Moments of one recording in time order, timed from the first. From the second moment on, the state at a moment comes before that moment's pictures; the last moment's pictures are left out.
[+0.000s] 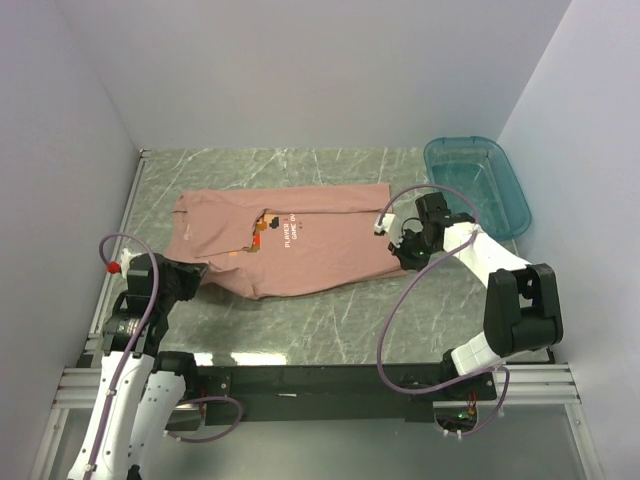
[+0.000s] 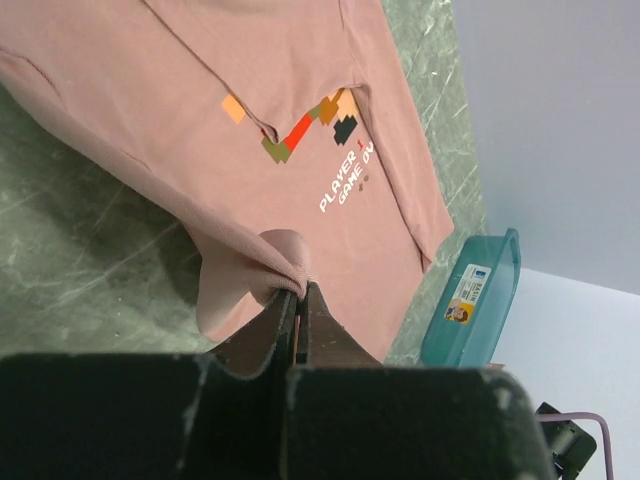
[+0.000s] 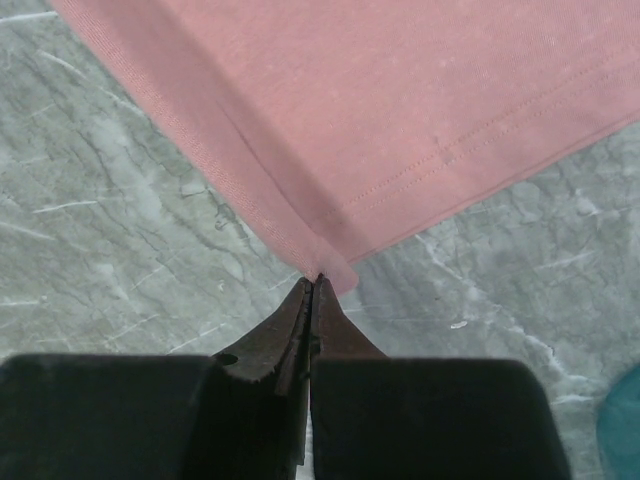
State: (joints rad) left arm -0.07 0.50 0.62 -0.68 -0.05 -1.21; right arm 0.17 1.51 0.96 -0.70 -0.37 -0.91
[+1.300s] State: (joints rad) left arm -0.07 0.25 0.55 -0.84 0.21 -1.04; right arm 0.96 2.22 1.93 -0.70 -0.82 -0.62
